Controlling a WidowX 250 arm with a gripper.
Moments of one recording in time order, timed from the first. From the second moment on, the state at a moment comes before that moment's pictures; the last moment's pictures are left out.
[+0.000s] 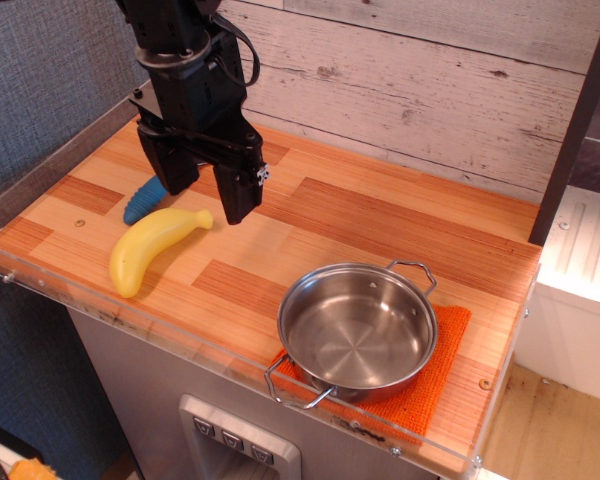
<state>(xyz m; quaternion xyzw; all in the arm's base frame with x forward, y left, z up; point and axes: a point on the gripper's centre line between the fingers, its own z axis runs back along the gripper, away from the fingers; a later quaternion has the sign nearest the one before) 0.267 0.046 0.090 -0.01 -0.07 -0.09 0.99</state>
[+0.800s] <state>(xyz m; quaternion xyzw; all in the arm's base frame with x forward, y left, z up) 0.286 0.104 0.062 0.01 -0.04 -0.02 1.00</state>
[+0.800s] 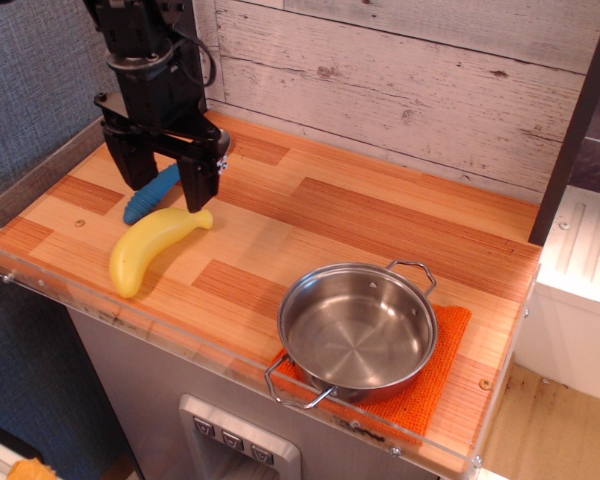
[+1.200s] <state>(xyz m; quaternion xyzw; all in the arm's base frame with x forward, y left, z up) 0.305 0.127 0.042 0.03 -0.02 0.00 1.00</state>
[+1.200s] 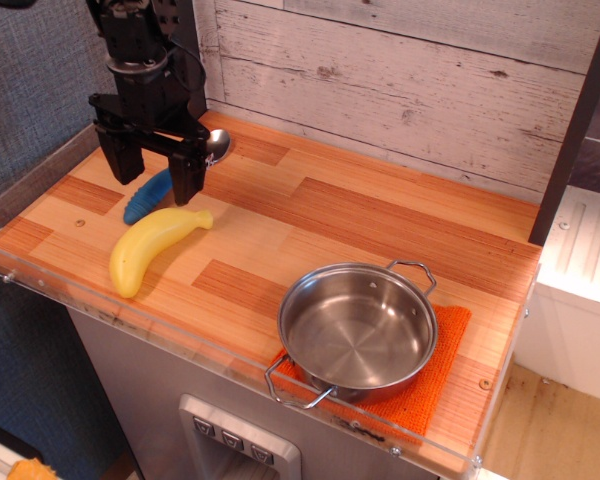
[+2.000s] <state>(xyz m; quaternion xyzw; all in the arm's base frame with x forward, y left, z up) 0.345 0.138 0.009 0.06 0.00 -0.01 1.00</state>
